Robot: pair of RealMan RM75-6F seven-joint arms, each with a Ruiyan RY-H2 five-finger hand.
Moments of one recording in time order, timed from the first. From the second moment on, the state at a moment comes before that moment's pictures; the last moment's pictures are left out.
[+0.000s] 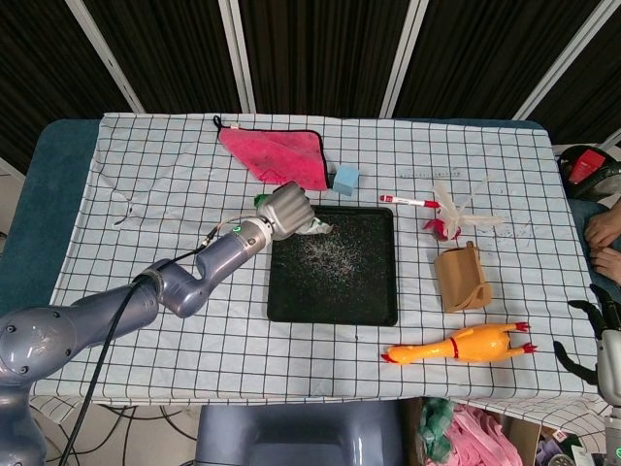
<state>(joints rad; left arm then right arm) -1.50 -1.49 0.01 -1.15 0.85 0.48 0.75 -0.02 -1.11 0.13 -1.67 -1.39 1.55 -0.02</state>
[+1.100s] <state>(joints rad) -1.59 -1.49 0.11 -1.18 0.71 0.52 0.81 -0.02 -1.11 0.13 -1.67 -1.38 1.55 -0.02</state>
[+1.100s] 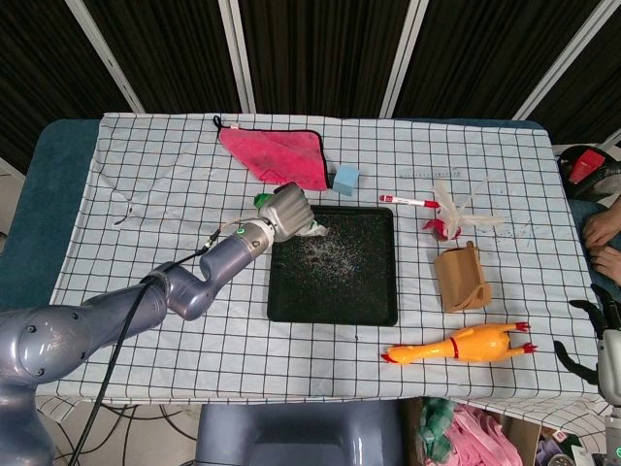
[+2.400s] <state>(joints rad) -1.25 -1.53 -0.14 -1.11 1.04 0.71 -0.03 -0.02 -1.11 0.13 -1.67 -1.39 1.56 -0.02</state>
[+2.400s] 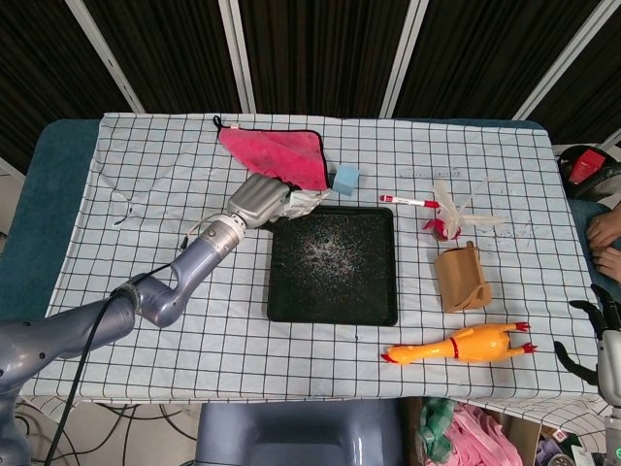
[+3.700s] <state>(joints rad) -0.88 -2.07 -0.14 -0.39 1.38 1.11 -0.98 -0.02 -1.11 0.13 -1.67 -1.39 1.56 -0.02</state>
